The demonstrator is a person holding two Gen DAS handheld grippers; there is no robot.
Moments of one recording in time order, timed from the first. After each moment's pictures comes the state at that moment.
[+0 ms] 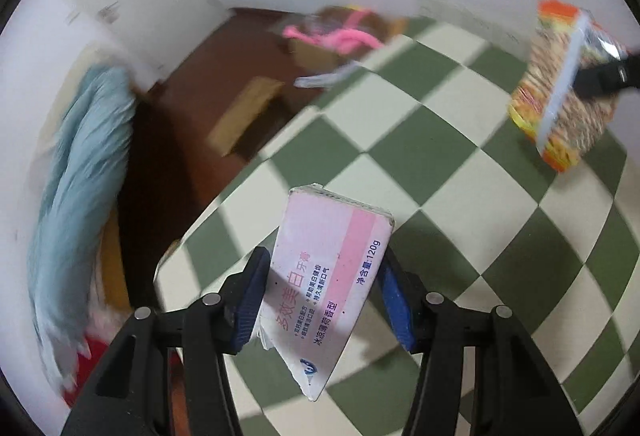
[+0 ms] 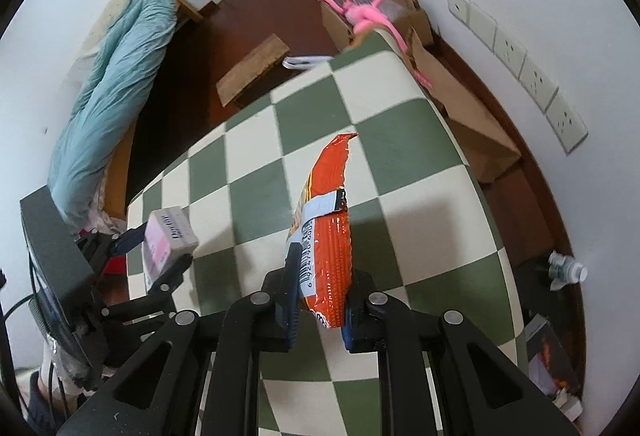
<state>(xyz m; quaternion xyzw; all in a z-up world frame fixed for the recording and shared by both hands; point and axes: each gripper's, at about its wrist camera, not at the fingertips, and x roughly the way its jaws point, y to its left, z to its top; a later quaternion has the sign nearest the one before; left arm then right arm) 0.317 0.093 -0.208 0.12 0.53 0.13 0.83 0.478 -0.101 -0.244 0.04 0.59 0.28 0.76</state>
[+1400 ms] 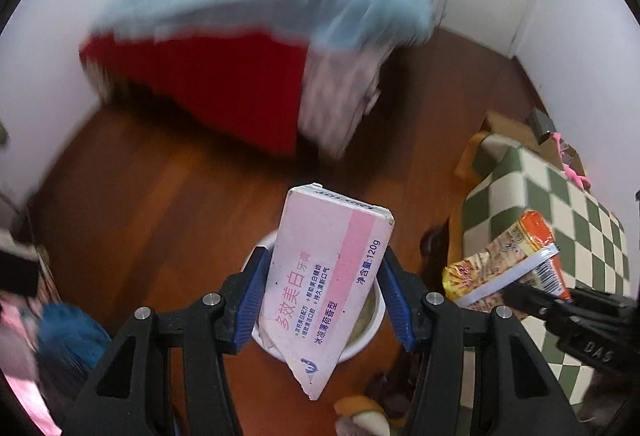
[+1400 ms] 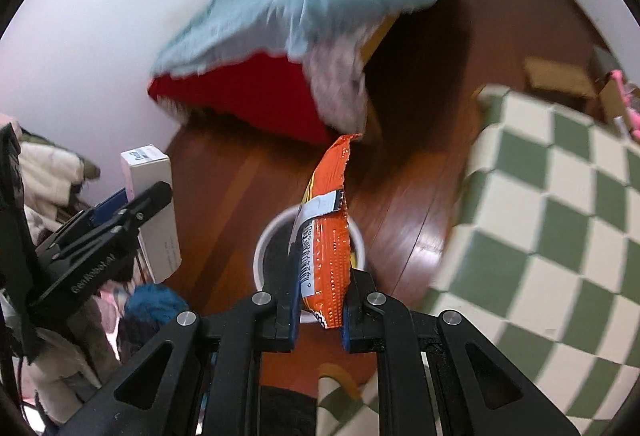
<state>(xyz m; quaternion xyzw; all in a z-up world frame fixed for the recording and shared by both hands) -0.136 0.389 -0.200 -0.29 0.41 0.44 0.74 0.056 0.257 -0.193 -0.16 0.51 0.57 0.62</state>
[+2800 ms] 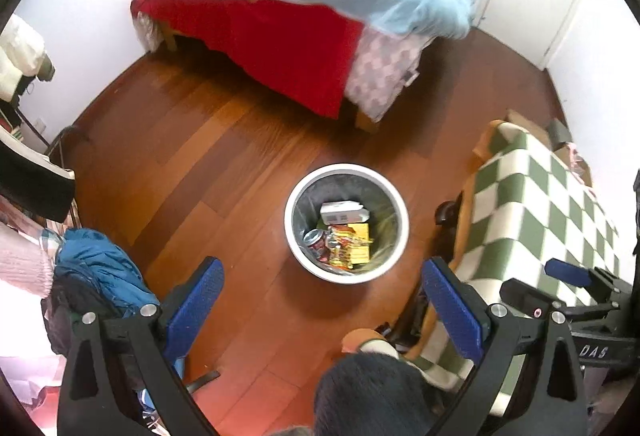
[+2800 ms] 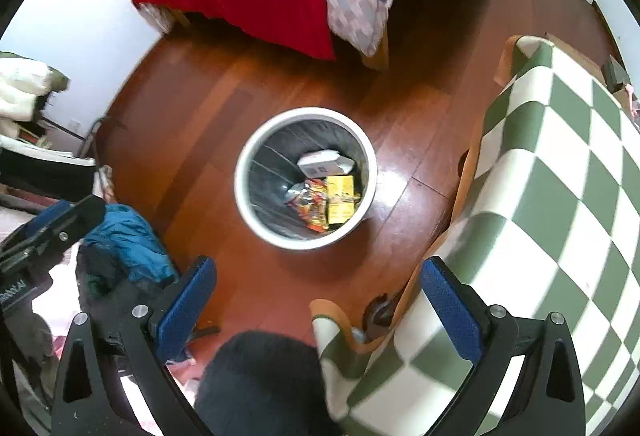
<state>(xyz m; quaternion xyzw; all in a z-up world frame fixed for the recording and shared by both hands) -0.222 0.288 -0.144 -0.33 0.40 0.48 0.71 -0.026 0.261 -0.240 -0.29 0.53 0.54 0.59</state>
